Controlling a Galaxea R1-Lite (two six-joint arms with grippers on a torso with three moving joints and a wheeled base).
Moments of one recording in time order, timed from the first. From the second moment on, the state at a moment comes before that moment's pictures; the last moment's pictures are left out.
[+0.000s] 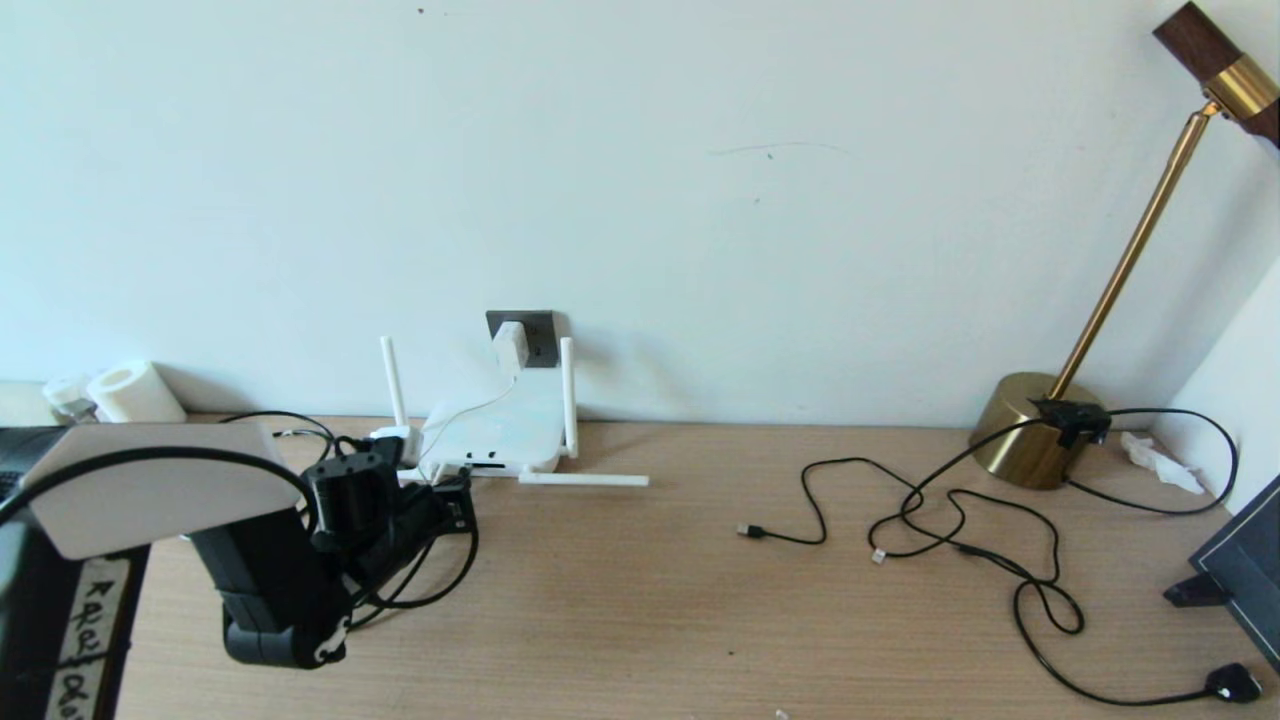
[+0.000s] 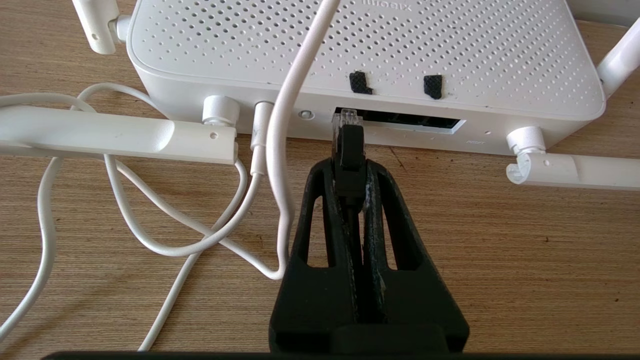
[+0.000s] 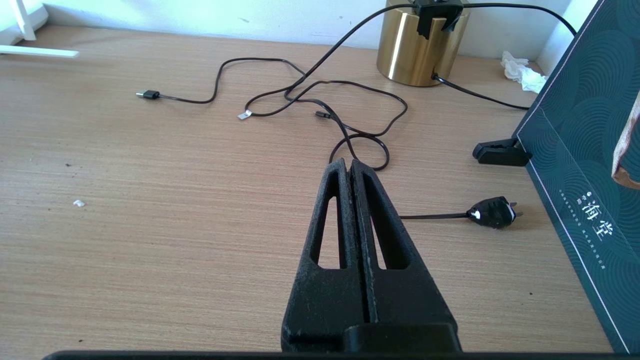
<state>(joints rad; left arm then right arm) -0.11 2.35 -0.69 -1.39 -0.02 -0.08 0.01 0.00 -0.02 0.03 0.01 -0.03</state>
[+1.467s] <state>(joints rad) -0.12 2.36 -0.70 -1.39 -0.02 -0.08 0.01 0.00 -0.02 0.03 0.01 -0.03</state>
